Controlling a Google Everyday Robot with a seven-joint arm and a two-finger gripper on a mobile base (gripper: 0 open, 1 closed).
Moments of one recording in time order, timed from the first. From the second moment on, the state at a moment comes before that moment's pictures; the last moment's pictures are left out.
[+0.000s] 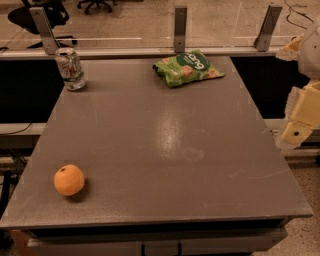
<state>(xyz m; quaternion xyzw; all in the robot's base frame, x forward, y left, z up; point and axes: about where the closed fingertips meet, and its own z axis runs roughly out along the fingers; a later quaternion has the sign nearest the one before) 0.438 -0.212 0.992 -0.60 0.78 -0.05 0.18</state>
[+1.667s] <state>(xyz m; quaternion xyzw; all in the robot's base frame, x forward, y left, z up) 0.577 0.036 0.933 -0.65 0.70 0.07 0.29</state>
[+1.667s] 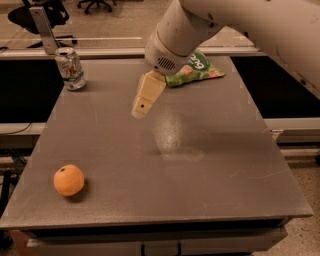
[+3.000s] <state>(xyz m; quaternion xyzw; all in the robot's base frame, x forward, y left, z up) 0.684 0.126 0.935 -0.59 0.68 0.12 0.42</state>
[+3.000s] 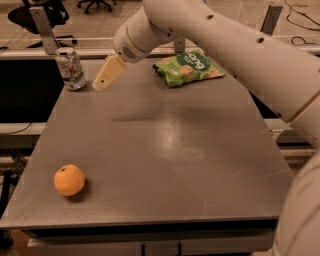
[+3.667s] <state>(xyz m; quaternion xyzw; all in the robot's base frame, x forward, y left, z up) 0.753 0.193 0.911 -0.55 0.66 0.21 0.47</state>
